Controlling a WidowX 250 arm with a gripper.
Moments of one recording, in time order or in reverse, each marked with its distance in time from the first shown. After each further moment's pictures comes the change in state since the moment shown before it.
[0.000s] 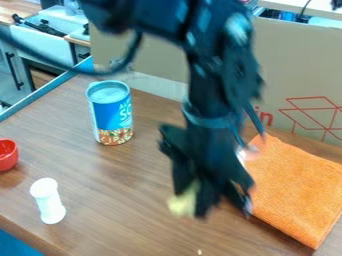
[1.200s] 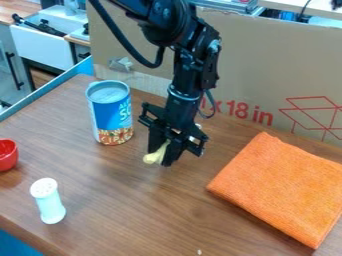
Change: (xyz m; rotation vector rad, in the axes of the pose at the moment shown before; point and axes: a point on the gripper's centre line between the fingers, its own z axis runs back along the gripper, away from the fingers) arm 0.068 0.091 -0.077 0.137 0.196 0.141
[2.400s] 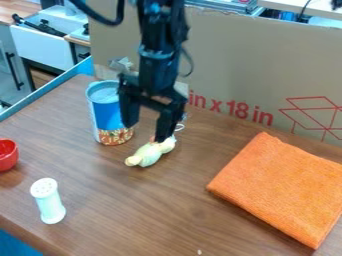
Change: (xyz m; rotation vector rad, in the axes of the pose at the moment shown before) arm -0.020 0.019 0.054 -0.121 -0.085 -0.019
